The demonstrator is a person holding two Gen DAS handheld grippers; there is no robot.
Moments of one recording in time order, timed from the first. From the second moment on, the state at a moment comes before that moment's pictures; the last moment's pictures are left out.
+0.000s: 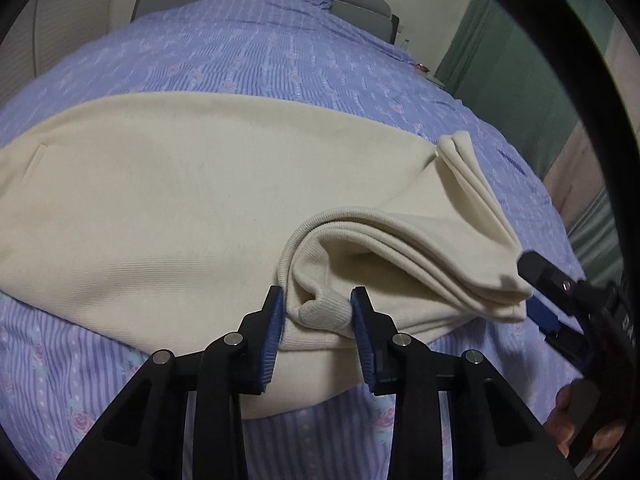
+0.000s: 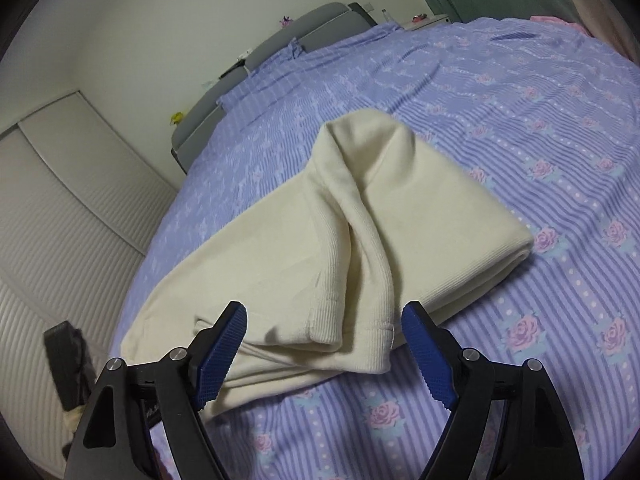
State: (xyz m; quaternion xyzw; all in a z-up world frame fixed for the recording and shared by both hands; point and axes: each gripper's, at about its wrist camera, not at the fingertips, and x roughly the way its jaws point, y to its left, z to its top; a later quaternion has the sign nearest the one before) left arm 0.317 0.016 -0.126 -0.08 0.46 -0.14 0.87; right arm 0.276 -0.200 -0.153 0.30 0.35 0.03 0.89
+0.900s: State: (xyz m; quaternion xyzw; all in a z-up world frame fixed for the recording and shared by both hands) left arm 0.301 0.046 -0.137 -0.16 0.46 -0.15 0.86; right arm 0.464 -0.084 -0.057 0.08 0.37 0.11 0.92
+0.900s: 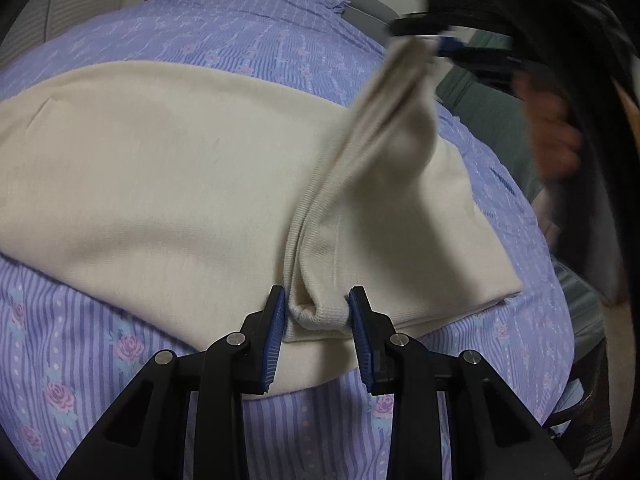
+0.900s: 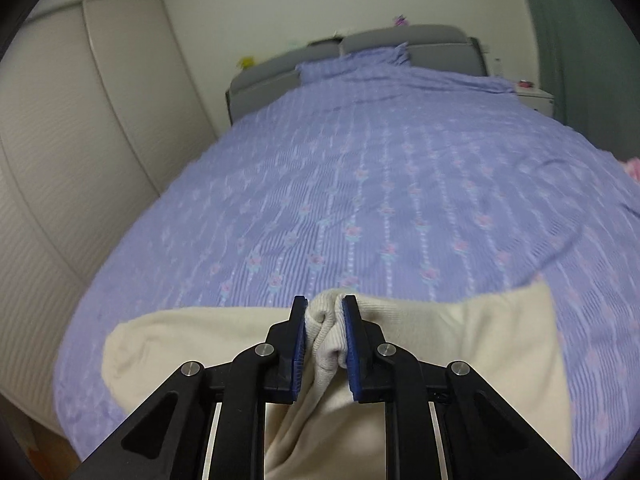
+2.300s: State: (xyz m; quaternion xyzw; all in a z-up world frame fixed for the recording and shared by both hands) left arm 0.287 0.063 -0.106 -0.13 0.42 -0.13 0.89; right arm 0.497 -0.034 -0.123 -0.05 0.45 0.16 0.88
